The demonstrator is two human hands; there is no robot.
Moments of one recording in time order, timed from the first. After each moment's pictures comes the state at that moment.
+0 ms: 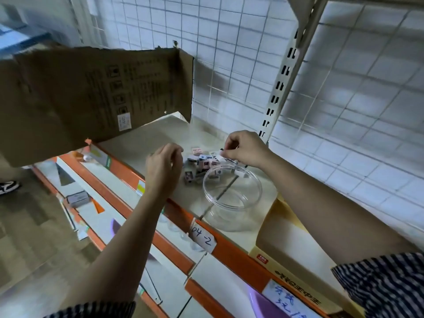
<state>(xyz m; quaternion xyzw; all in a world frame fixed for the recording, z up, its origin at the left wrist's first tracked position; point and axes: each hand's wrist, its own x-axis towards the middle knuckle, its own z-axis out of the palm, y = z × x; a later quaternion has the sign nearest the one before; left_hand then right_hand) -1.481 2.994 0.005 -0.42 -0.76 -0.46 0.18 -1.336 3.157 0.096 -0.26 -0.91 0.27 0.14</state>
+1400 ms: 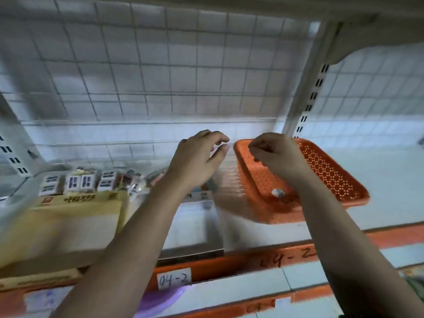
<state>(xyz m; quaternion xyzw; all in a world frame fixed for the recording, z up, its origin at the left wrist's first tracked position) -1.000 3.134 0.123 -0.79 -0.47 -0.37 -0.11 -0.789 3.144 0.126 -0.57 -0.69 0.17 0.41</state>
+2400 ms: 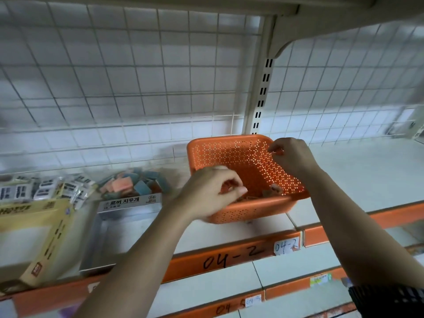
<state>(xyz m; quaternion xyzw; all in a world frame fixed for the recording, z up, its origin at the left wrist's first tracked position) -0.867 3.101 0.100 -0.87 -0.39 -0.24 -0.18 -0.620 3.153 0.109 -0.69 -0.67 0.02 0.27</state>
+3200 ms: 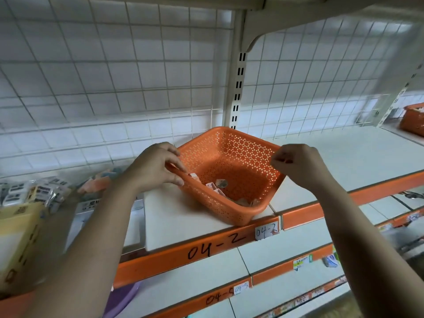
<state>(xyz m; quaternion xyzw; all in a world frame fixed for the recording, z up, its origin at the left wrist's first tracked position) -0.920 3.139 0.110 -0.82 -0.48 -0.22 -0.21 -0.592 3.072 0.111 -0.68 -0.66 0.03 0.33</state>
